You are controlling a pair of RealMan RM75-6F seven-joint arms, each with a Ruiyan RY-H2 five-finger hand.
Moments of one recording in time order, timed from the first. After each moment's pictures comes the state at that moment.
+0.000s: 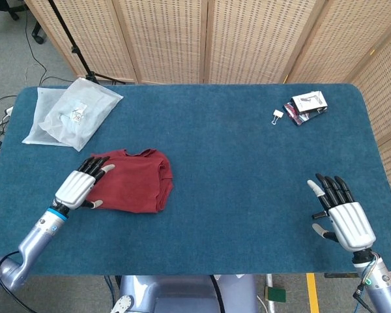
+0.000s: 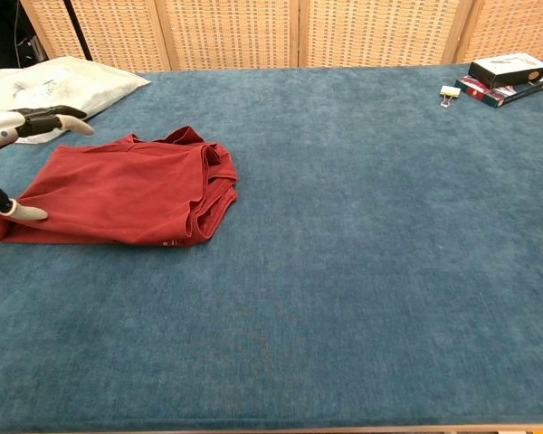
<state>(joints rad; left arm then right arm) -0.59 -1.48 0.08 -1.09 1.49 1.18 -0.23 0.21 -1.17 0.02 -1.49 -1.67 1.48 0.03</state>
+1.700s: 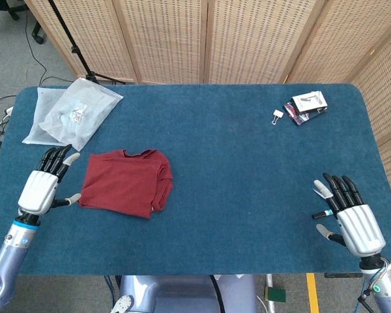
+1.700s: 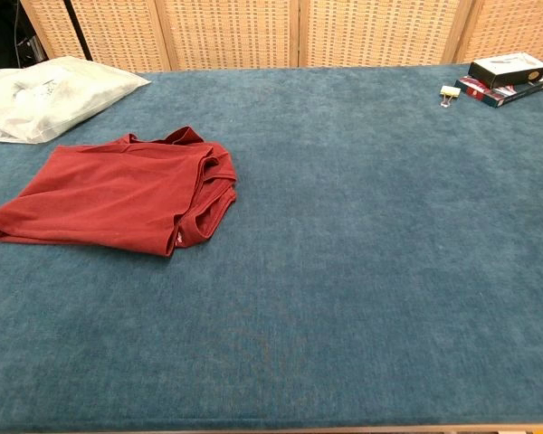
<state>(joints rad) -0.39 -1.38 -0.02 -1.25 1.53 1.49 -0.16 0.18 -1.13 0.03 -1.53 -1.71 1.58 0.05</state>
